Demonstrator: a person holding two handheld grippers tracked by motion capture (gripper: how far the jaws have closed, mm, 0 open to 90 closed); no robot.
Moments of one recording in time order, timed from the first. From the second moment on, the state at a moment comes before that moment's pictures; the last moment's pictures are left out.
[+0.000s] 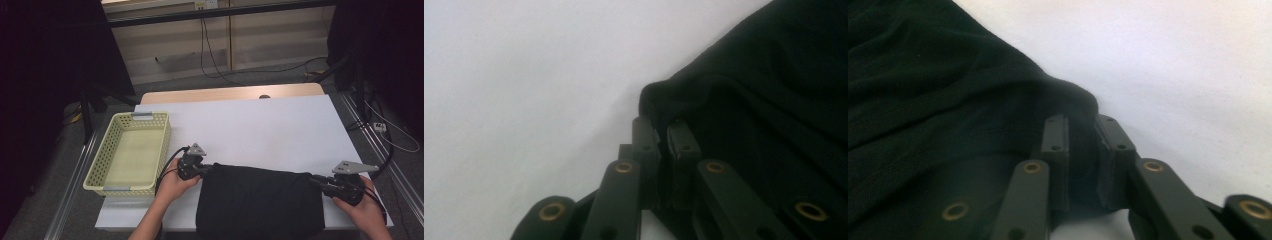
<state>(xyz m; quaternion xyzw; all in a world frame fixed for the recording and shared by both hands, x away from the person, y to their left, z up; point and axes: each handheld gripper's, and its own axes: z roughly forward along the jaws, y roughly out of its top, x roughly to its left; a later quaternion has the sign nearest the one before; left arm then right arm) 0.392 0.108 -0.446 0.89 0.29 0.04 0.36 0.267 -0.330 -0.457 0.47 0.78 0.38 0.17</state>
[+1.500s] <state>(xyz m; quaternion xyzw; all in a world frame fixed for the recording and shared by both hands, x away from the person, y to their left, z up) 0.399 0.135 -0.409 0.85 0.33 0.10 0.39 0.284 -0.327 -0.429 0.47 0.74 0.41 0.23</state>
